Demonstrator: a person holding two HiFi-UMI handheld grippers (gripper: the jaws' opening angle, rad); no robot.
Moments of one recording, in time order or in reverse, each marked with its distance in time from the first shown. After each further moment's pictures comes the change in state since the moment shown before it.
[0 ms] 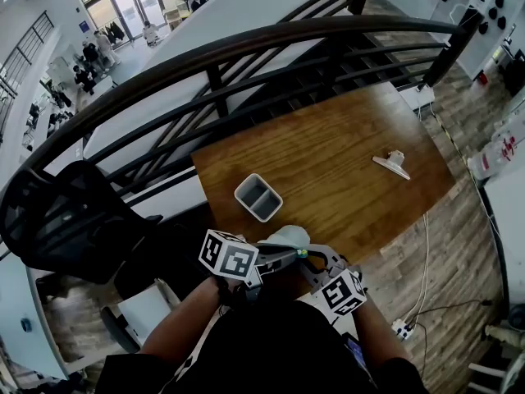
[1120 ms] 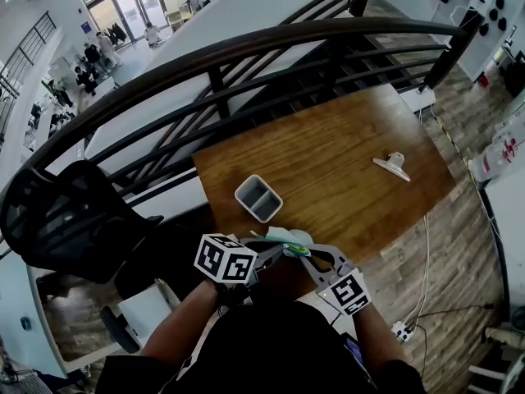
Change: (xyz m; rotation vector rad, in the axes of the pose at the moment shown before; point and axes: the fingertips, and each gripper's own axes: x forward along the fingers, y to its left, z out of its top) left arm -0.020 0.027 0.003 0.147 0.001 0.217; right arm -0.012 -0.011 0.004 0.175 -0.109 -0.017
